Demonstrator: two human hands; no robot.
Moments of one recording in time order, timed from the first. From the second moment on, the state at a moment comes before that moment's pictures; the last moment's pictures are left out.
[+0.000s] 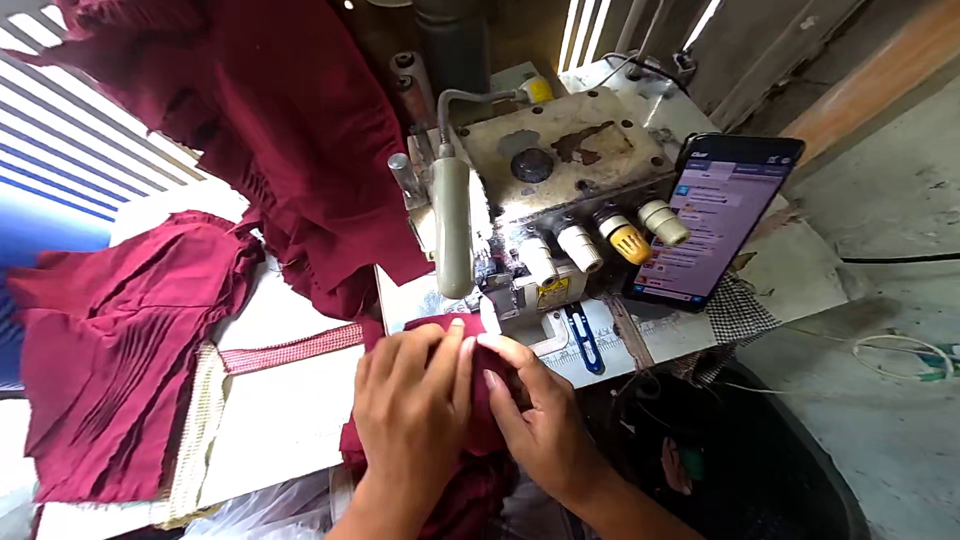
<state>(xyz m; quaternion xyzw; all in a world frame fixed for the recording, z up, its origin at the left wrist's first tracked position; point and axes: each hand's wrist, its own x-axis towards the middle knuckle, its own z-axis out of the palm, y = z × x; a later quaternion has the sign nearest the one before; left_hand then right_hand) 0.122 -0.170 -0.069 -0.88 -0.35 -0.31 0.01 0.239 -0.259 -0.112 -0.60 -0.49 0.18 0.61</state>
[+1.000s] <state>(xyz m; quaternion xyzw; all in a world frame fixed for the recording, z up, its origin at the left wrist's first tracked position) 0.133 -0.159 -0.085 -0.89 -0.35 -0.27 -0.04 0.244 -0.248 -0.104 -0.66 -0.49 0.10 0.56</state>
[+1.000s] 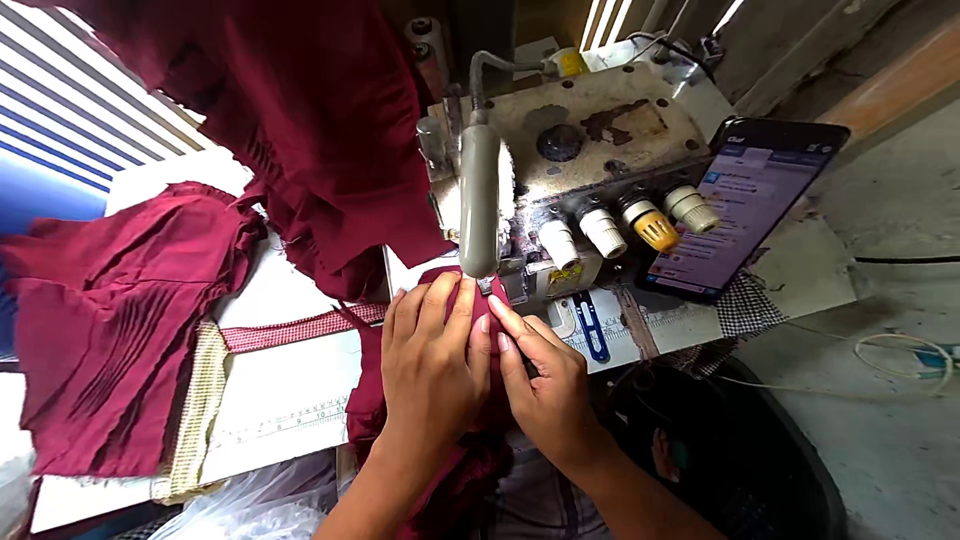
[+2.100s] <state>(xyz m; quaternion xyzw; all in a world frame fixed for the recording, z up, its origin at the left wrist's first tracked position) 0.120 -0.145 -0.076 -0.89 -0.29 -0.32 -0.14 0.240 -0.255 -0.105 -0.64 -0.47 0.11 0.60</state>
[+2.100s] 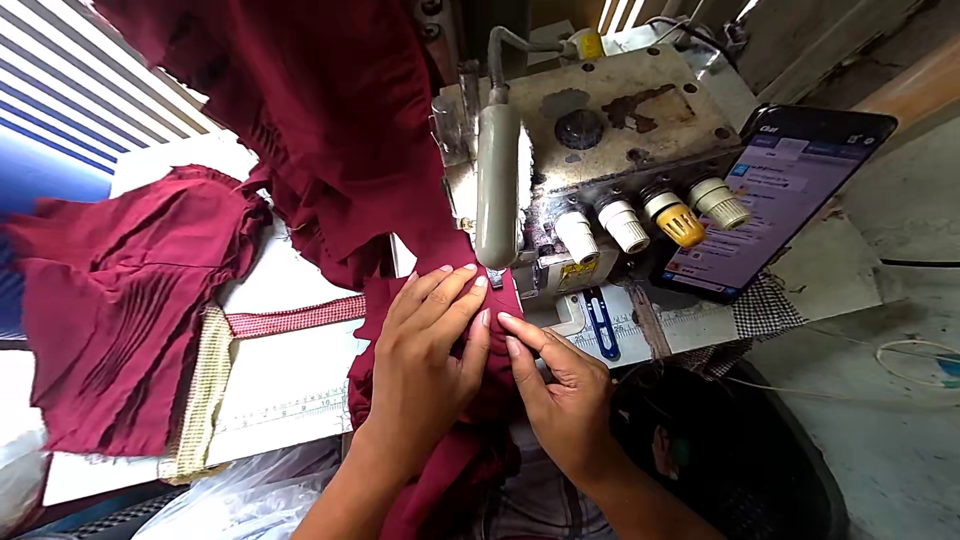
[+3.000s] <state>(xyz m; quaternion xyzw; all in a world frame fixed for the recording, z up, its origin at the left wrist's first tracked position) 0.085 -0.264 -0.139 -0.82 -0.43 -0.35 -0.18 0.220 -0.298 -0.095 -0.61 -0.54 0.16 0.56</state>
